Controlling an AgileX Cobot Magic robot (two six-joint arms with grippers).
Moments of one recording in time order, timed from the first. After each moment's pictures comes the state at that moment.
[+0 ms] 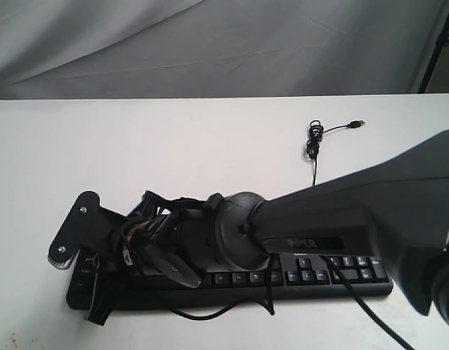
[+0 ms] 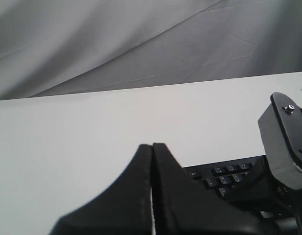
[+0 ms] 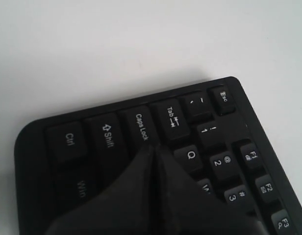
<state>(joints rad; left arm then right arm) -0.18 0.00 0.00 0.04 0.26 -0.02 1.01 2.19 -1.32 -0.09 0.02 -0.26</state>
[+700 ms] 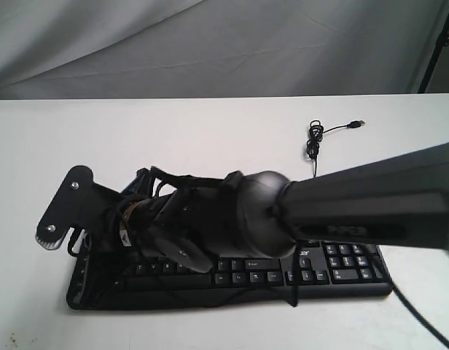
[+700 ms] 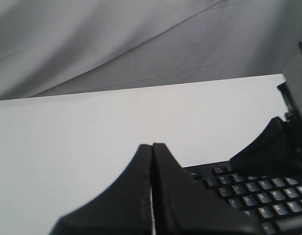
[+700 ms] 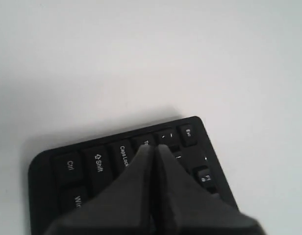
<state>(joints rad) -0.18 0.00 0.00 0.04 0.26 -0.02 1.01 2.07 -1.29 -0.12 0.02 -0.26</state>
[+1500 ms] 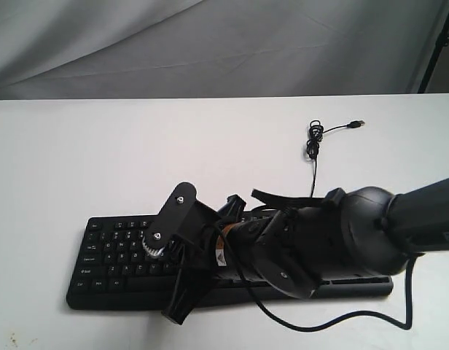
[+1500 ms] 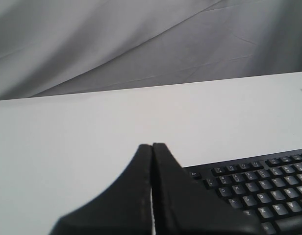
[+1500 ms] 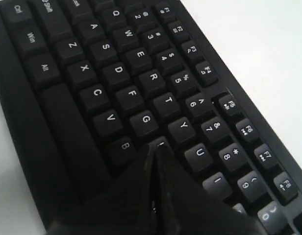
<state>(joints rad) -0.18 0.00 0.00 0.04 0.26 -0.02 0.89 1.93 -0.91 -0.06 -0.11 -0.21</state>
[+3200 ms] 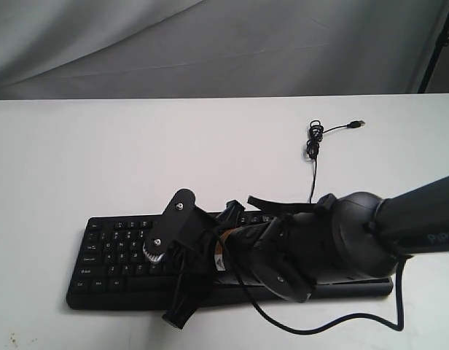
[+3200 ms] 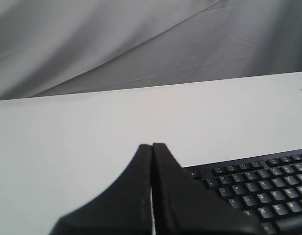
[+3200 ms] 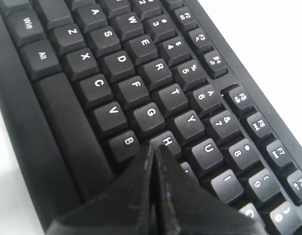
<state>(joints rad) -0.18 0.00 0.00 0.04 0.26 -0.02 0.89 1.96 -0.91 -0.06 -0.12 -0.21</state>
